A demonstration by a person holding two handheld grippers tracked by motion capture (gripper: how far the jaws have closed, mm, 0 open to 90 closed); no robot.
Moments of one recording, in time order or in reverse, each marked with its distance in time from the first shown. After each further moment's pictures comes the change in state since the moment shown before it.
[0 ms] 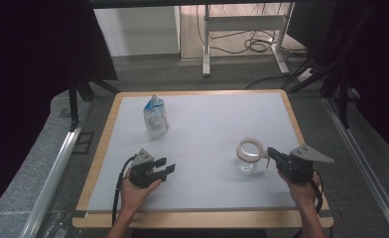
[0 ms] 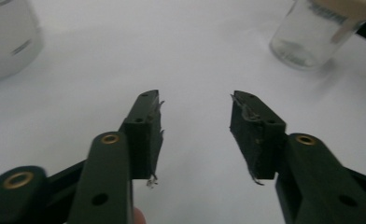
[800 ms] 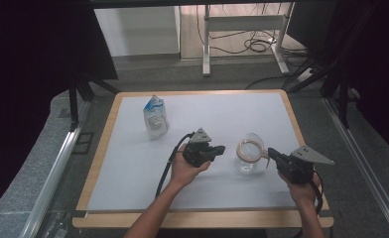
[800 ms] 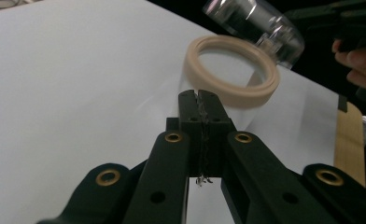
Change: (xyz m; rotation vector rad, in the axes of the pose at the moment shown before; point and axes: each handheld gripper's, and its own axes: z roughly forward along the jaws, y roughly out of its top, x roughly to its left) left arm -0.082 0.090 0.101 0.020 -0.240 0.176; right arm -0.002 -0.005 0.001 -0.014 0.002 0.003
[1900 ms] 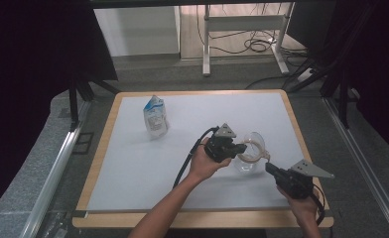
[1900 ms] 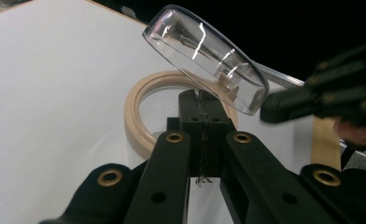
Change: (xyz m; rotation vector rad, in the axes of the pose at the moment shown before) left arm -0.026 0.036 0.033 0.049 -0.069 0.065; right arm 0.012 -0.034 -0.014 0.043 0.083 0.048
